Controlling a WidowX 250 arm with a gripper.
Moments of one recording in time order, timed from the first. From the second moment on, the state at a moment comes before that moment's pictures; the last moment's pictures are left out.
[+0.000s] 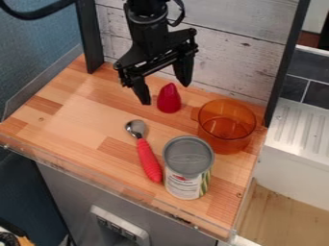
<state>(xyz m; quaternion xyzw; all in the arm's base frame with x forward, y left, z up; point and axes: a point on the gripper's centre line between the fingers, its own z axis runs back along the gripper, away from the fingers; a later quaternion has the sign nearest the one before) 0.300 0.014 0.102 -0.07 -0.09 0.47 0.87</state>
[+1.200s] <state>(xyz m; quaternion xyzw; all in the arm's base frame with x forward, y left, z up) 0.272 0.026 0.018 0.02 -0.05 0.48 0.87</state>
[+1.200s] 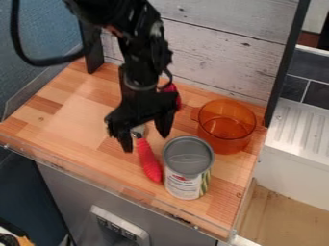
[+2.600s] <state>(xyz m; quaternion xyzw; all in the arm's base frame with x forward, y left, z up) 0.250 0.034 -0.009 0.03 -0.04 0.43 0.90</state>
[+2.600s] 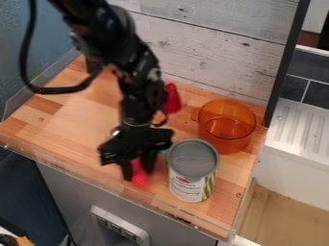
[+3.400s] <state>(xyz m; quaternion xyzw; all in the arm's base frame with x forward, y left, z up) 0.260 0.115 0.025 0.08 -0.07 0.37 0.92</state>
